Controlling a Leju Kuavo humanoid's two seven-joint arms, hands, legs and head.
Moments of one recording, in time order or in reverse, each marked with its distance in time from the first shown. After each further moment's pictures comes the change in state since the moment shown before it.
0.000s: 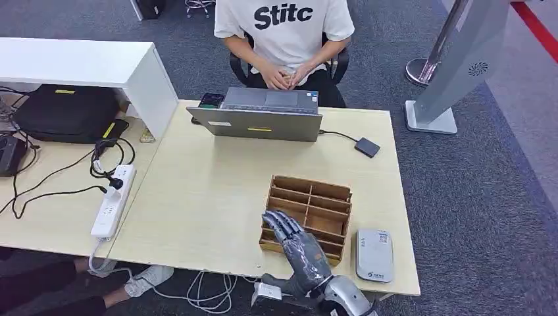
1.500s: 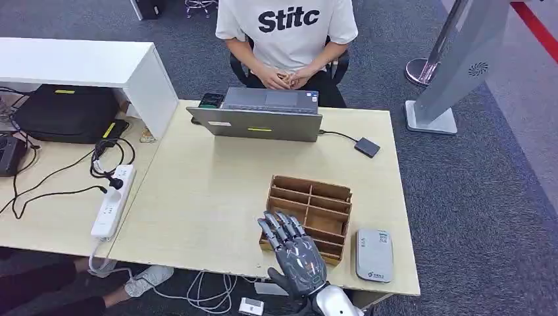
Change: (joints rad) left arm -0.002 -0.020 0.002 0.000 -0.009 0.019 0.010; right arm -0.005 0.034 0.039 0.131 0.407 -0.259 0.117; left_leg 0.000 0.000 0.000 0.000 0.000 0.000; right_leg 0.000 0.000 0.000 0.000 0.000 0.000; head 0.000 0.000
